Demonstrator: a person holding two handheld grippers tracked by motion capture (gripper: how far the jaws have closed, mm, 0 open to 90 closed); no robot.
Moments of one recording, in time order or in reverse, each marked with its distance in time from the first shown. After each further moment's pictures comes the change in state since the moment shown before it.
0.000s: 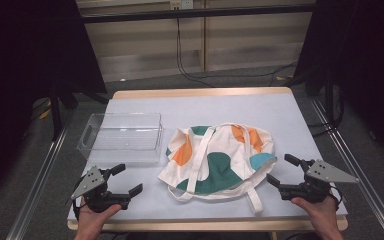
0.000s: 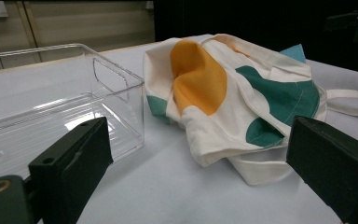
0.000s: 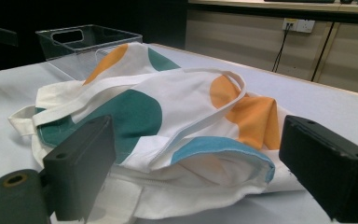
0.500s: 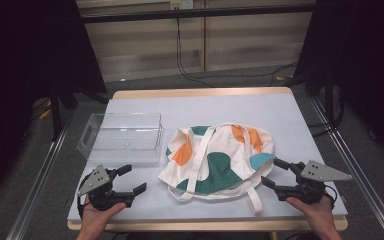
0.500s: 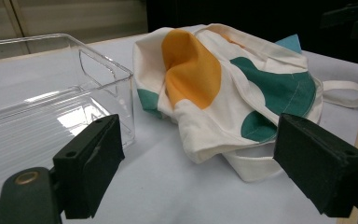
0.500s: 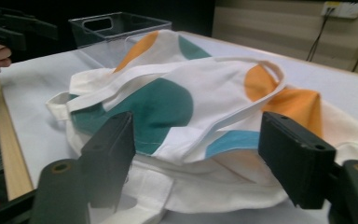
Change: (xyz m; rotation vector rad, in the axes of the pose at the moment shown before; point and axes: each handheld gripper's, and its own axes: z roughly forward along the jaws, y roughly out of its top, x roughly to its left) left arm -0.001 0.000 0.010 0.035 -0.026 -0.003; right arm 0.007 0.000 0.007 0.055 0.117 0.012
